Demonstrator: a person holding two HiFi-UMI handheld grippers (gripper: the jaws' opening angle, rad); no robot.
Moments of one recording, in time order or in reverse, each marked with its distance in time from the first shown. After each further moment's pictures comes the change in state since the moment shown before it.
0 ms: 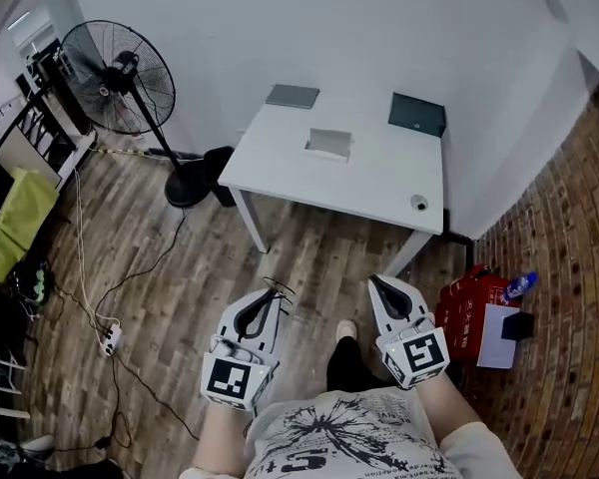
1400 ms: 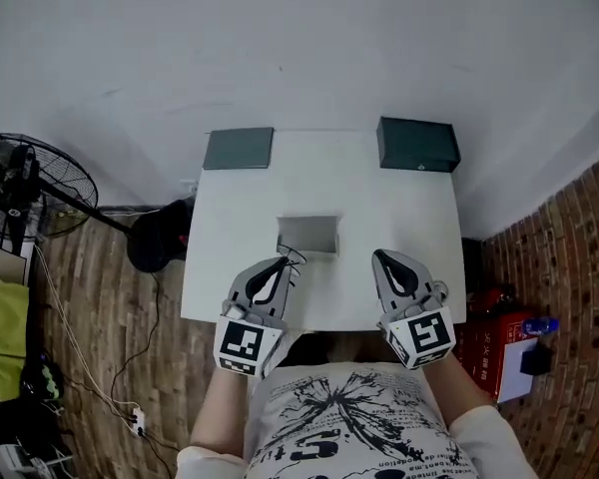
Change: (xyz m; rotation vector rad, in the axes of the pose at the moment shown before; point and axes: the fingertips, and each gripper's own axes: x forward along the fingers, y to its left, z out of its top) left arm 0.500 0.216 -0.038 0.083 0.177 -0.286; right arm 0.369 -0.324 -0.014 0.084 0.085 -0.245
